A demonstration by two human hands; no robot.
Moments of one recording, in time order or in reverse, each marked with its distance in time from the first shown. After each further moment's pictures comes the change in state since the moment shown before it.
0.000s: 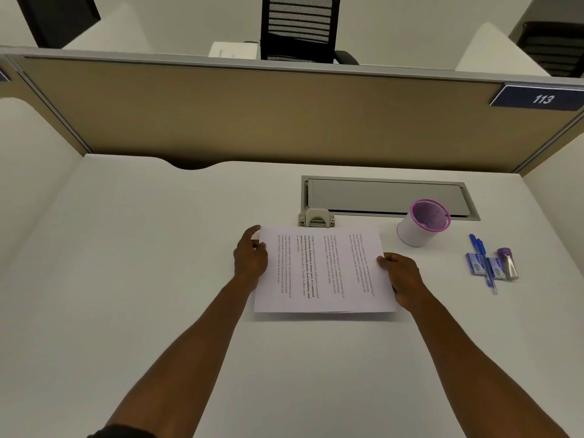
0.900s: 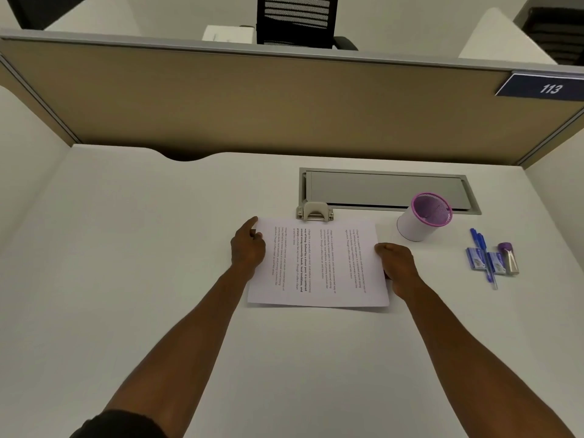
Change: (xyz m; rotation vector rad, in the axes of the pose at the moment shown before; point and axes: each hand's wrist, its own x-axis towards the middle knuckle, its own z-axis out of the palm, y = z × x) left_hand 0.019 -0.001 0.006 0.054 -0.007 0.000; right_hand 0.016 -0.006 0.012 -0.031 0.066 -0.029
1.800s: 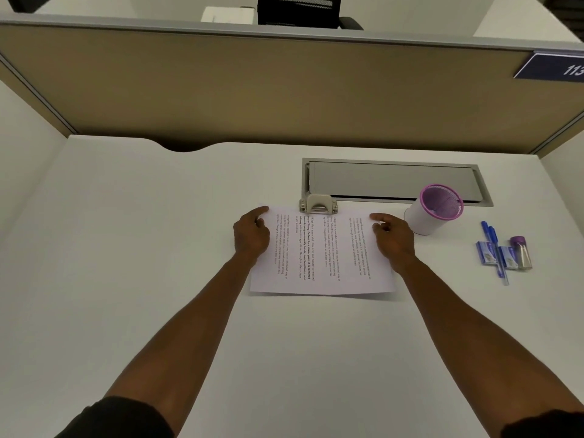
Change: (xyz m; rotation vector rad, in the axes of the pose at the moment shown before) left_hand 0.016 0.005 0.005 0.074 0.064 0.114; right_hand 0.035 -0.017 0.018 -0.276 0.100 -0.319
